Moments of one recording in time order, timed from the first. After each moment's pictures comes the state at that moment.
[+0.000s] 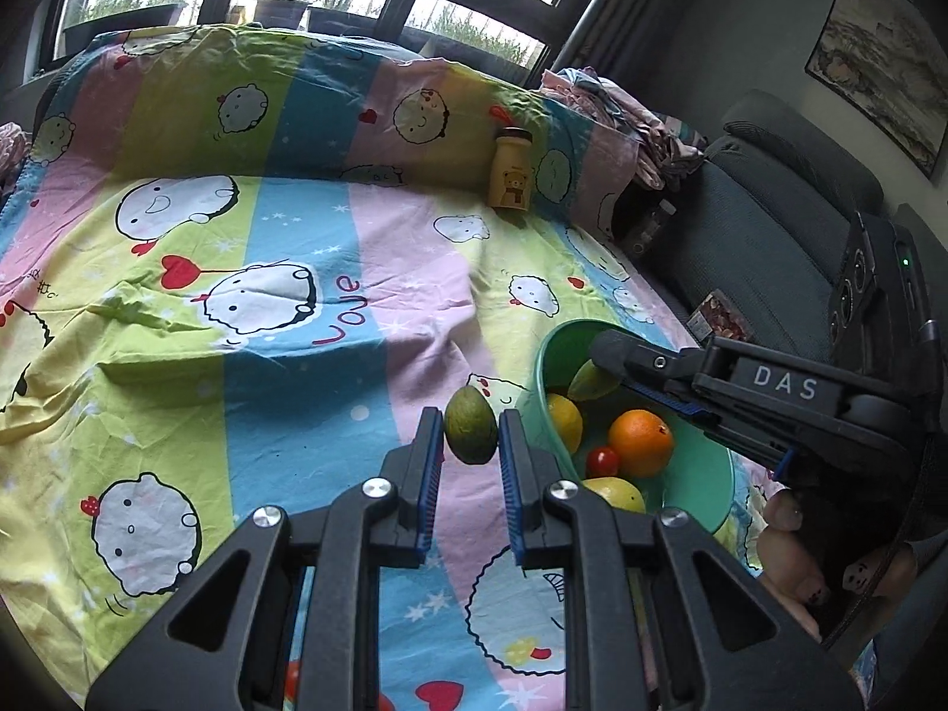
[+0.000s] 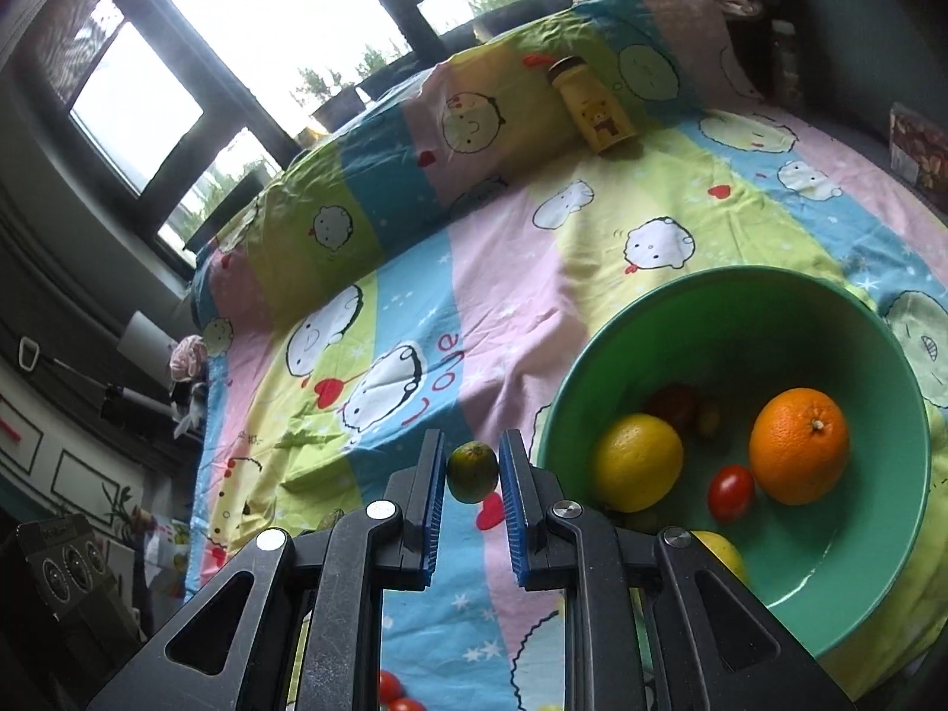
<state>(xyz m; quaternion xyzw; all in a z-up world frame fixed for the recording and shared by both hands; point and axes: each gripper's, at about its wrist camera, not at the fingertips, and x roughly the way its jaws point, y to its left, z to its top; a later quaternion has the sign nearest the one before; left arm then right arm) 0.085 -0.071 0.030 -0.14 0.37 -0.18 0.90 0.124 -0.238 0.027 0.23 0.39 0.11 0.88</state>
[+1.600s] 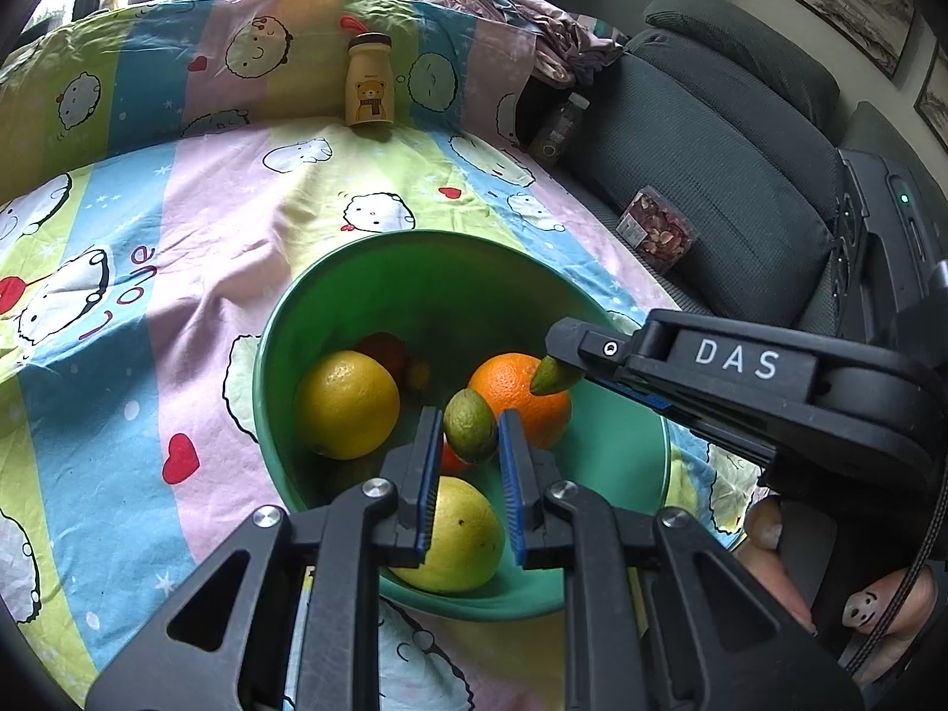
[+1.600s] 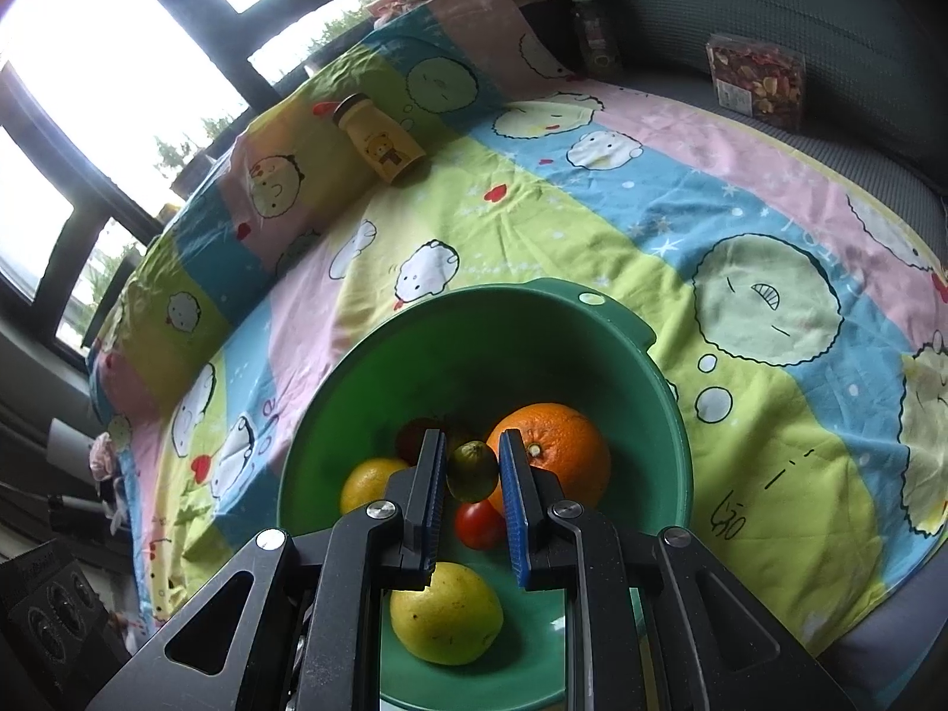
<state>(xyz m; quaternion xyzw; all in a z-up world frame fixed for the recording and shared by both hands) 0.117 -0.198 0.001 -0.08 0.43 -0.27 0.86 0.116 -0.343 -0.001 0.28 0.42 -0.04 0.87</state>
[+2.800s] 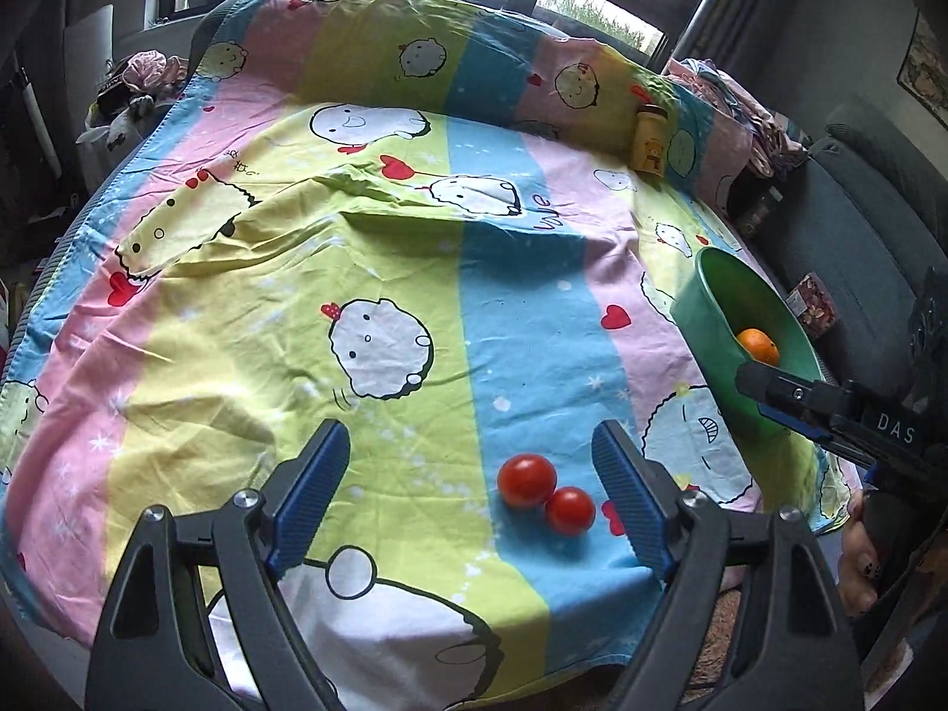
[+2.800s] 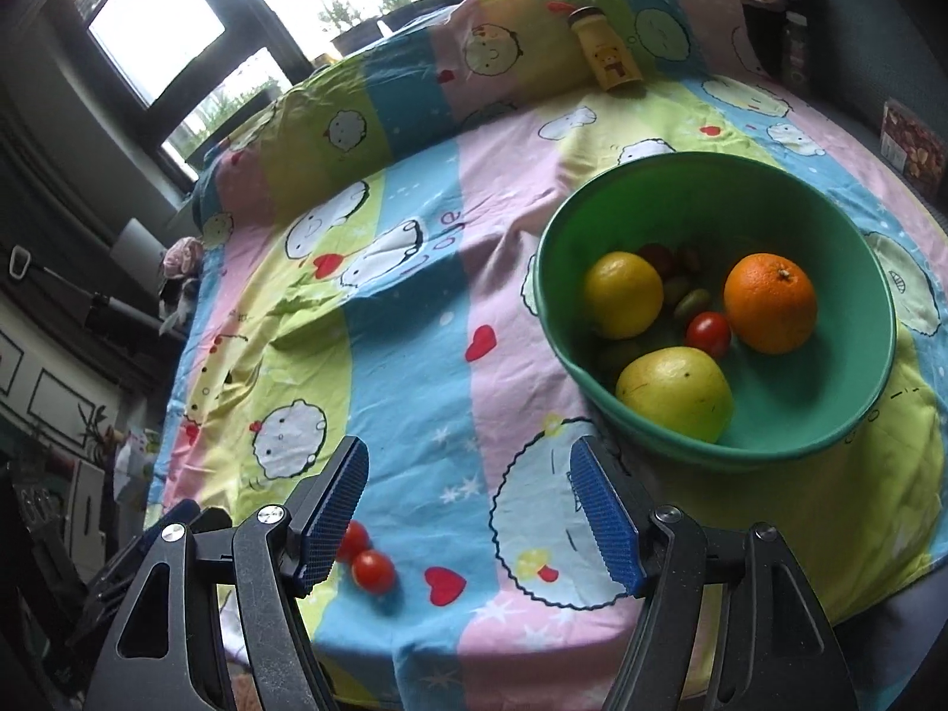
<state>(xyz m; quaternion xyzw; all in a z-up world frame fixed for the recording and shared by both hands) -0.017 0.027 -0.005 -0.14 0.42 -0.04 0.89 0.047 -0.199 -0.006 0.14 0.46 0.14 0.87</state>
